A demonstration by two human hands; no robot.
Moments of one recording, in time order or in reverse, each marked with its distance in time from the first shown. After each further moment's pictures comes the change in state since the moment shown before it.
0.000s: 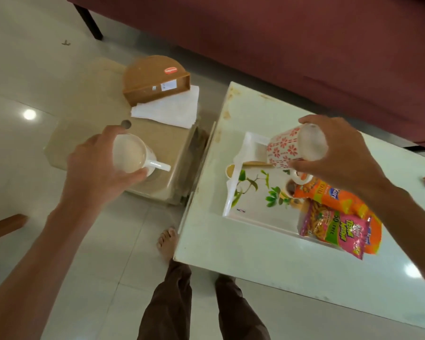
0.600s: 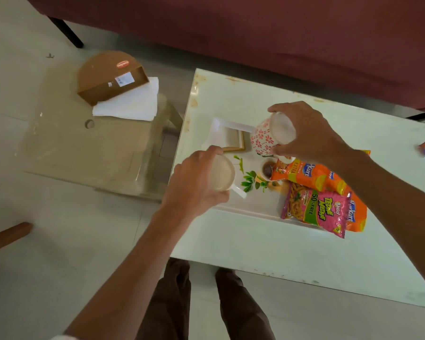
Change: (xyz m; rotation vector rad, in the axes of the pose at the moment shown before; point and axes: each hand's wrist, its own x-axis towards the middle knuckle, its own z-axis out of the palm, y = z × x) left_hand -0.060 0.180 0.105 -0.095 -0.339 0.263; right_hand 0.018 0.096 0.029 0.090 -0.088 -0.091
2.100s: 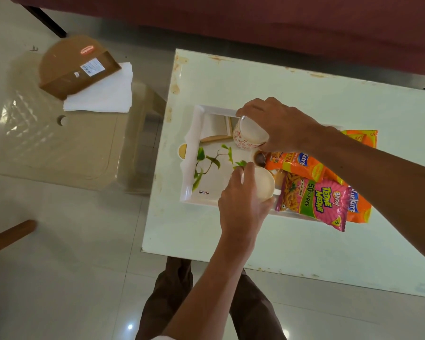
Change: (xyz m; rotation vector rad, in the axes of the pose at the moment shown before) left_hand -0.001 0.074 0.138 -0.032 0.108 -0.140; right_hand 0.030 0.028 0.037 -0.309 -0.188 -0.318
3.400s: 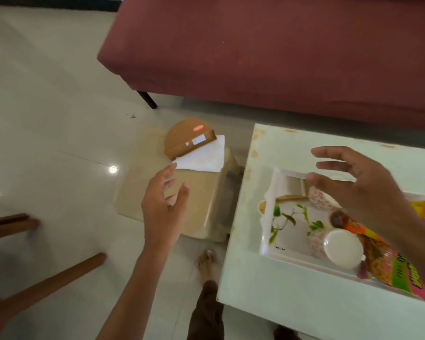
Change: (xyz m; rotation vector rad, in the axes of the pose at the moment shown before) left_hand 0.038 -0.180 -0.259 -0.498 0.481 -0.131; right_hand -0.022 -0.139 -0.097 0.884 0.452 0.390
